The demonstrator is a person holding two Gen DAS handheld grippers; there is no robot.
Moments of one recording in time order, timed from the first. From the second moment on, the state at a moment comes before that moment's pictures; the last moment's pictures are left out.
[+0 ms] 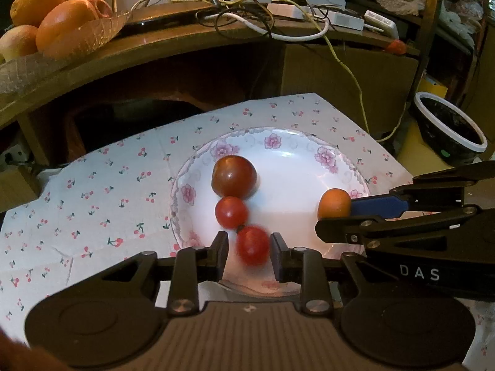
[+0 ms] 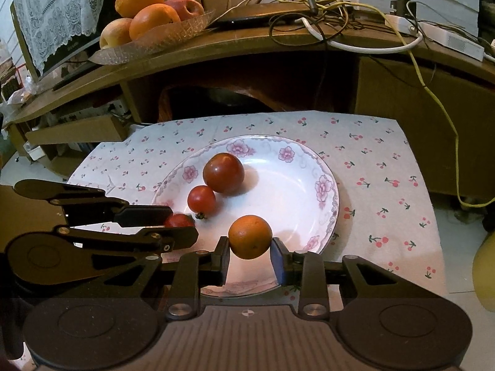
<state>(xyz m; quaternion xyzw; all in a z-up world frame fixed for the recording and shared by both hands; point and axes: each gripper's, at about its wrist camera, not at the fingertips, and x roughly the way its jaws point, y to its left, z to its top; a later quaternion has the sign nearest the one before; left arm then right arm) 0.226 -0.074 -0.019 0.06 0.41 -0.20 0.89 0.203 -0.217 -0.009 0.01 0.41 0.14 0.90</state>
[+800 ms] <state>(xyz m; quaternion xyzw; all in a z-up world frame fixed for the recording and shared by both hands) 0.188 -0.051 0.001 0.06 0.40 -0.22 0.88 0.174 -0.218 0.002 0.00 0.40 0.17 0.90</state>
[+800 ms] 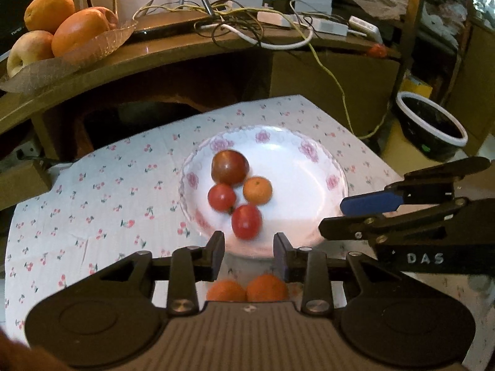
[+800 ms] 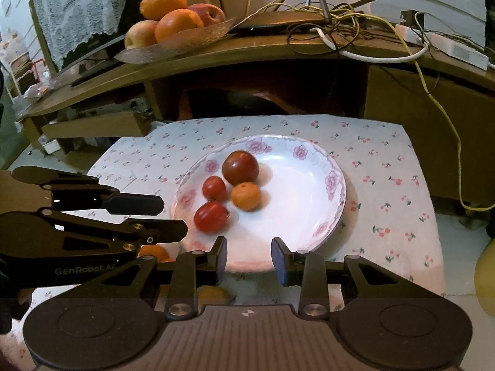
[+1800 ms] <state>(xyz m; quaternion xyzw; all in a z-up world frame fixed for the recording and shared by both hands) 0.151 -0.032 -0.037 0.10 0.45 -0.25 0.85 0.158 -0.185 -0.034 -0.07 0.45 0.22 0.86</state>
